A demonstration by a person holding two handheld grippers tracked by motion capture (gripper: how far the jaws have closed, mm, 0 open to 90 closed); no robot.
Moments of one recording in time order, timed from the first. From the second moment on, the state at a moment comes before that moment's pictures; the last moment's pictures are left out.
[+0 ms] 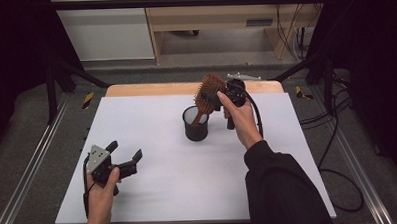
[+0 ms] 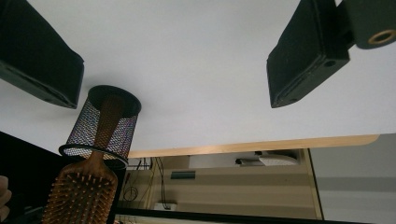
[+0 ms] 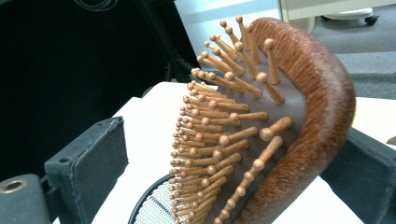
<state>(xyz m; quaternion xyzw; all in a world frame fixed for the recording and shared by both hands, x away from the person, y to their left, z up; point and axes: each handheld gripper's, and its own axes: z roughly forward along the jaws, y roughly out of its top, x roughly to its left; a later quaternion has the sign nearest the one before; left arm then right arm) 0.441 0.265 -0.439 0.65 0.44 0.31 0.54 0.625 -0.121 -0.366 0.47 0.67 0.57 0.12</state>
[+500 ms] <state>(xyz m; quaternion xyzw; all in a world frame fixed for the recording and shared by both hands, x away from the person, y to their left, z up) 0.440 0.270 -0.438 0.64 0.45 0.31 0.55 0.616 -0.122 -0.358 0.46 0.68 0.56 0.14</state>
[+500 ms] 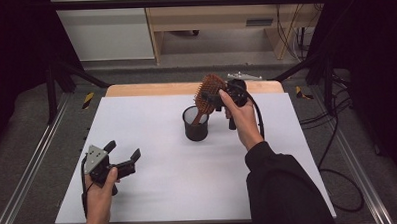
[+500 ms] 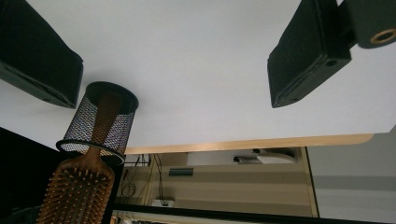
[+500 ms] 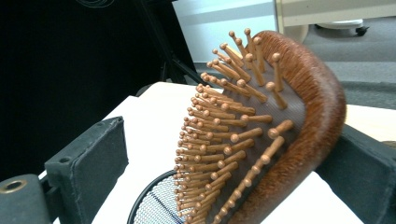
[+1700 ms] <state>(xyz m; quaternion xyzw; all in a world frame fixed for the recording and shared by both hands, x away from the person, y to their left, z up) 0.437 0.274 -0.436 0.63 0.45 0.33 0.54 0.577 -0.151 -0.348 0.45 0.66 0.56 0.22</state>
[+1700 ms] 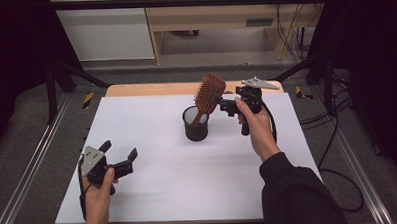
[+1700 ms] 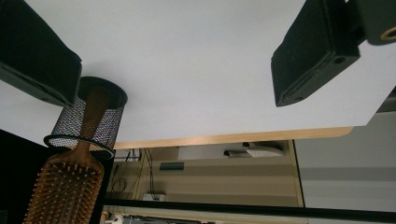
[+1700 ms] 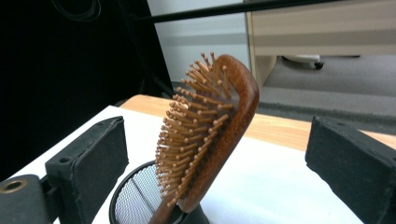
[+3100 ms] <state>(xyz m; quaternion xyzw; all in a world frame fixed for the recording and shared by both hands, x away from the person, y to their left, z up) 0.437 0.277 -0.434 0.63 0.44 0.34 0.54 0.568 -0.158 -0.332 0.43 0.61 0.60 0.29</state>
